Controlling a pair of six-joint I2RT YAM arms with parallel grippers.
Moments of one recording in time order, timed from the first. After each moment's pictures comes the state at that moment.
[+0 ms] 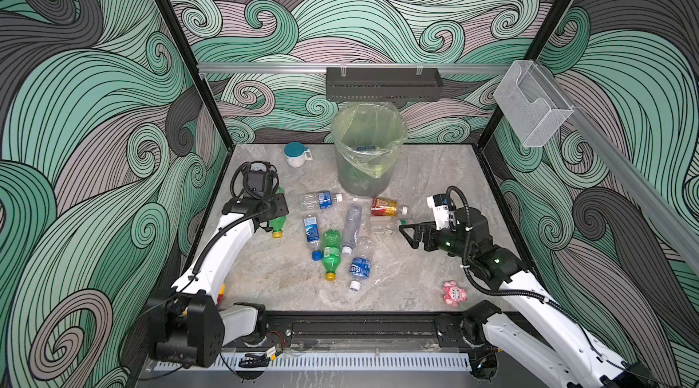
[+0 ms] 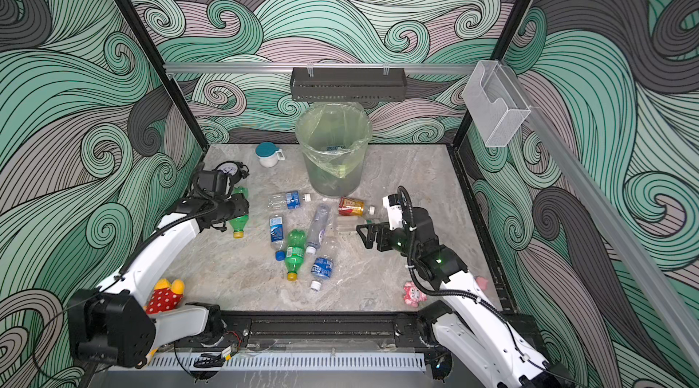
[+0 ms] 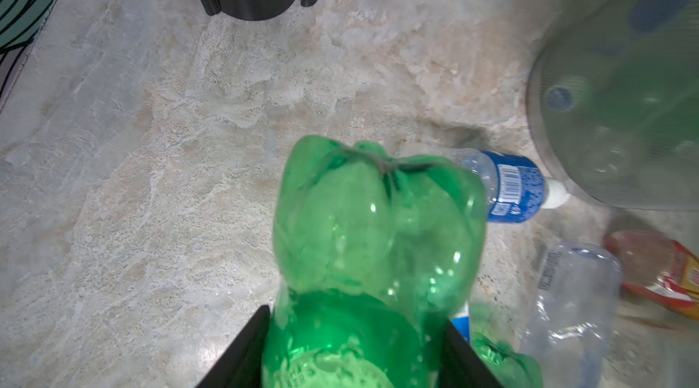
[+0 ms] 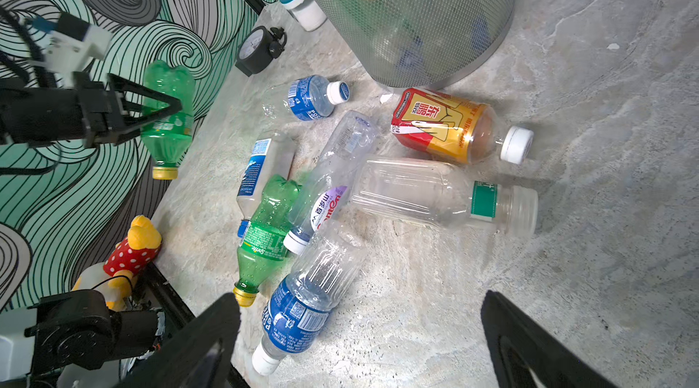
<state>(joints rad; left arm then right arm) -0.11 1.17 0.95 -0.69 -0.06 -0.41 0.43 0.80 0.59 -0.37 -0.30 0.39</state>
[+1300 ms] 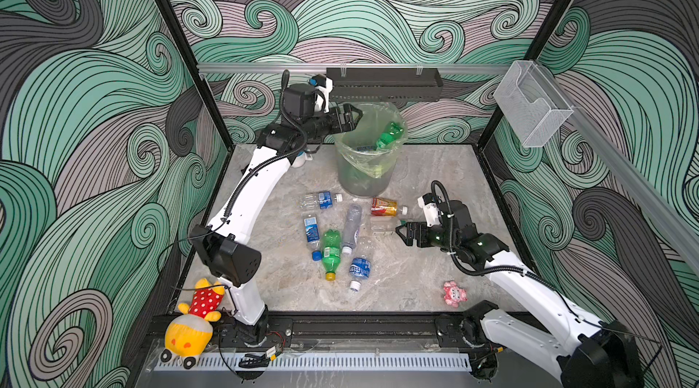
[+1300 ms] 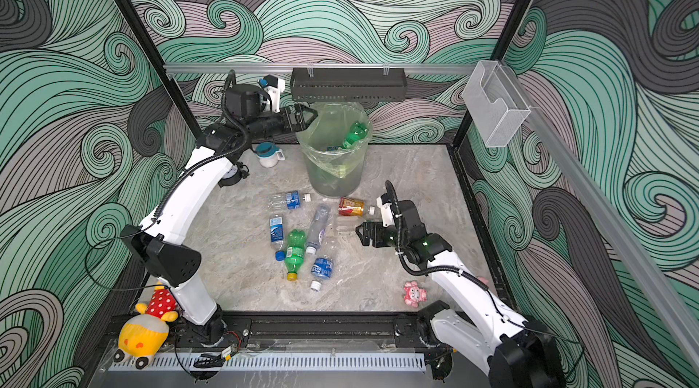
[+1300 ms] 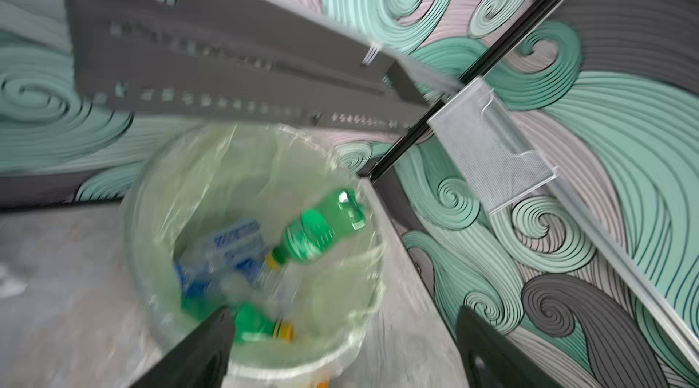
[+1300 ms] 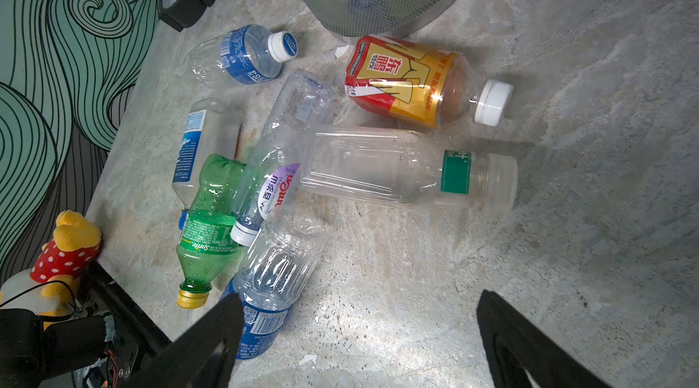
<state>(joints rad) -0.40 1.68 1.91 -0.60 0.28 -0.48 0.44 0.98 0.64 -0.41 -0.25 0.37</state>
